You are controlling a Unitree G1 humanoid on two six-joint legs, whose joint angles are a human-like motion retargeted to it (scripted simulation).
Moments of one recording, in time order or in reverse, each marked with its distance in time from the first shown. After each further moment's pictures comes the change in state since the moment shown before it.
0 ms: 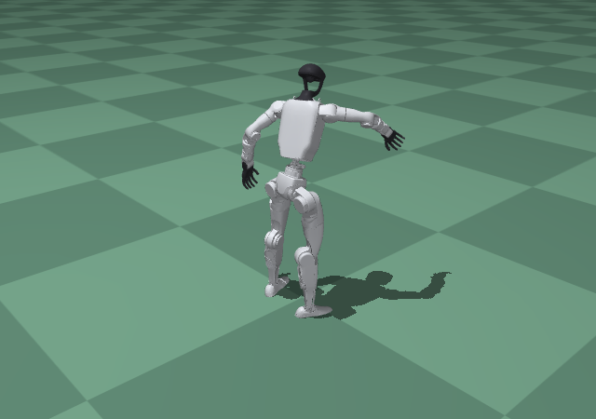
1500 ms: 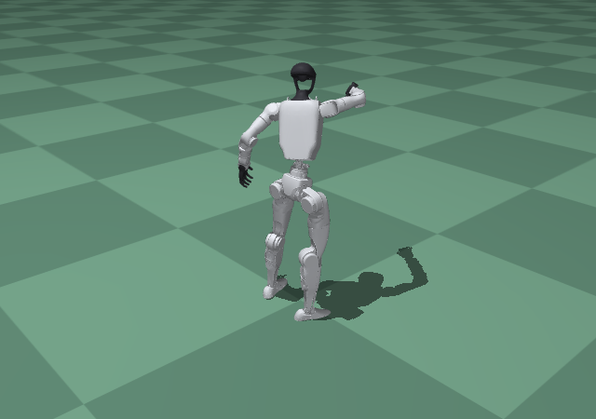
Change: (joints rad) left arm -0.004 0.036 0.107 -0.167 -0.039 0.018 -0.044; right arm -0.553 0.115 0.000 -0.197 0.153 0.031 0.073; waist 0.189 -0.039 0.037; left_leg 0.093 0.015 -0.083 0.000 -0.013 0.000; right_leg 0.124 0.001 -0.058 0.039 -0.057 0.000
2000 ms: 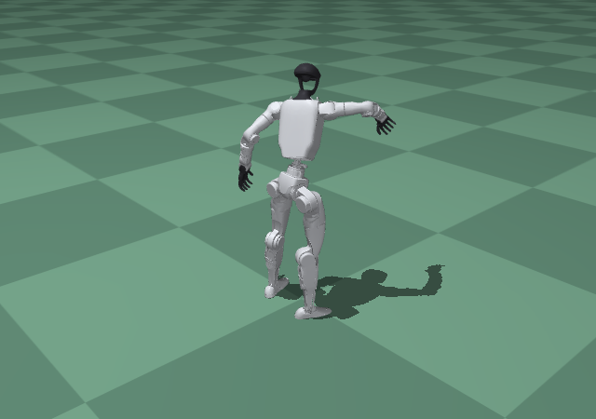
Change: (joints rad) left arm 0.052 -0.062 -0.020 0.120 -0.001 -0.020 0.069; right arm 0.426 -0.318 0.000 -0.064 0.028 -0.122 0.026; waist -0.102 -0.020 -0.046; left_leg -0.089 -0.010 0.073 0.000 0.007 0.000; right_leg -0.114 0.004 0.054 -0.038 0.051 0.000
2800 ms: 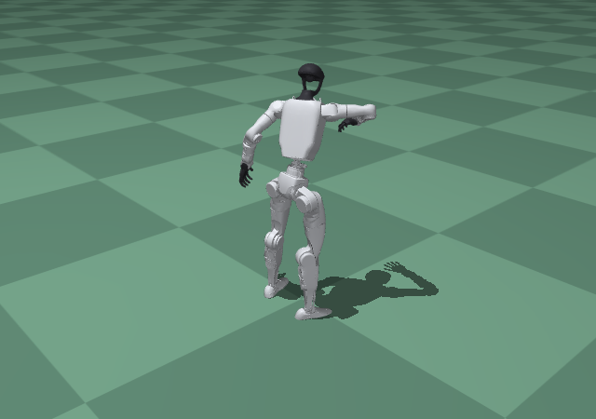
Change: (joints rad) left arm -0.031 -0.067 0.061 -0.043 0.020 0.028 0.030; right arm -0.049 0.026 0.000 -0.635 0.129 0.013 -0.155; waist -0.008 0.058 0.029; left_leg 0.015 -0.014 -0.020 0.000 -0.005 0.000; right_leg 0.025 -0.022 -0.012 0.004 -0.014 0.000
